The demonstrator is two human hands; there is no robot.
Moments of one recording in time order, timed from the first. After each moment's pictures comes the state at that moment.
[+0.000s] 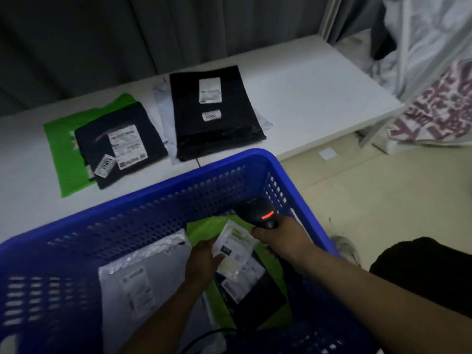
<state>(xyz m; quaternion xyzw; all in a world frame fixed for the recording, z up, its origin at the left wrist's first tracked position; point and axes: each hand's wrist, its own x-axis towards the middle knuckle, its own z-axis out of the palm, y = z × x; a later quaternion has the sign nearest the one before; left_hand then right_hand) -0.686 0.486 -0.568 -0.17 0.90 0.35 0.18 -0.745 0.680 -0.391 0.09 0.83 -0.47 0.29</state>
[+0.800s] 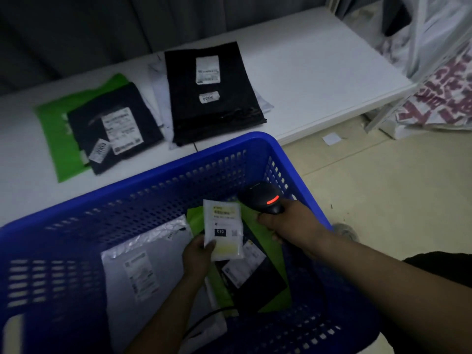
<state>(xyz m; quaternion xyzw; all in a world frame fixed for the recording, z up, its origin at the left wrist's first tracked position) -0.664 0.501 -0.572 -0.36 0.76 0.54 0.08 -0.754 0.698 -0.389 0.06 0.83 -0.46 0.32</state>
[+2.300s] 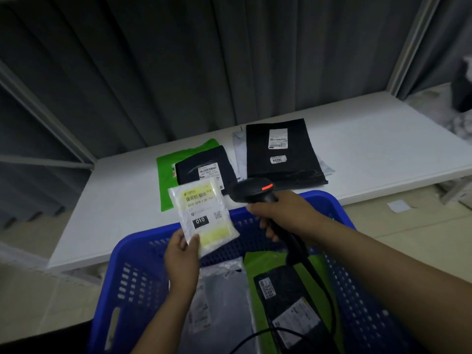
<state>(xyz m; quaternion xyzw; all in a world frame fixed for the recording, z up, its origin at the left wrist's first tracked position) -0.650 0.400 -0.387 -0.40 0.68 0.55 -0.28 -0.772 0.591 -0.269 -0.14 0.75 -0.55 0.34</state>
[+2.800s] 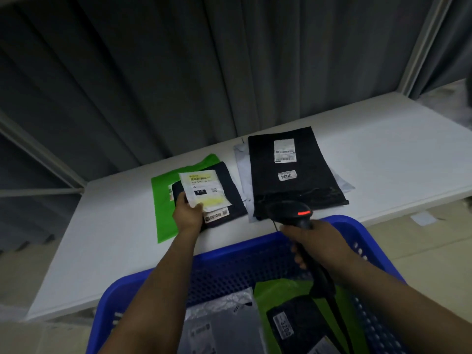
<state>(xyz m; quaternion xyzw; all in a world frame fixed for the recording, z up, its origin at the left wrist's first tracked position) -0.841 0.271 -0.416 -0.41 0.79 0.41 -0.21 -0.822 0.578 -0.321 0.04 0.74 -0.60 0.30</state>
